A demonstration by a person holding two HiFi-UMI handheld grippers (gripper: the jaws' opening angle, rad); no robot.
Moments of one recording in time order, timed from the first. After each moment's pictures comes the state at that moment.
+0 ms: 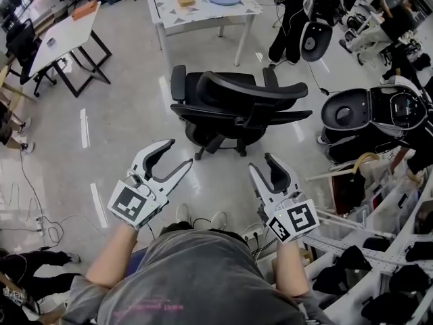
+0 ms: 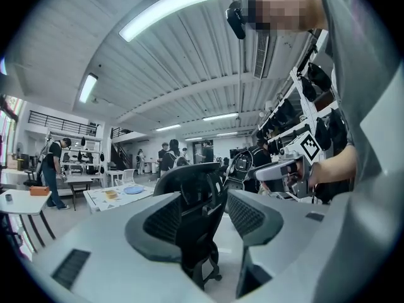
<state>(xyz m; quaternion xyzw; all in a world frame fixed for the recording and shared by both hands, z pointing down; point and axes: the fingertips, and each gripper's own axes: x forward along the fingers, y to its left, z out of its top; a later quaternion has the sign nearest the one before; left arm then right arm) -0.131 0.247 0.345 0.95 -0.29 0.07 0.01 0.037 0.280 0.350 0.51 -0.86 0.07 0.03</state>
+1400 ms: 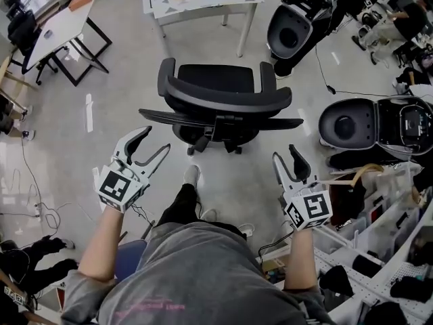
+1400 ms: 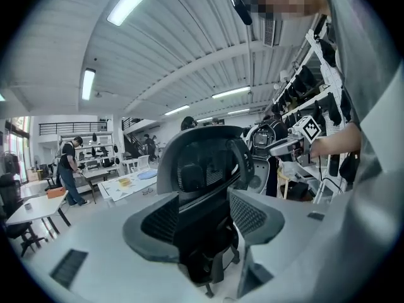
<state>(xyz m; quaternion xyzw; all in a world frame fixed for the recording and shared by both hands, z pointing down) -0.080 0.160 0.413 0.92 -0.36 0.16 0.00 0.216 0.202 0.418 0.52 -0.84 0.07 0.10</state>
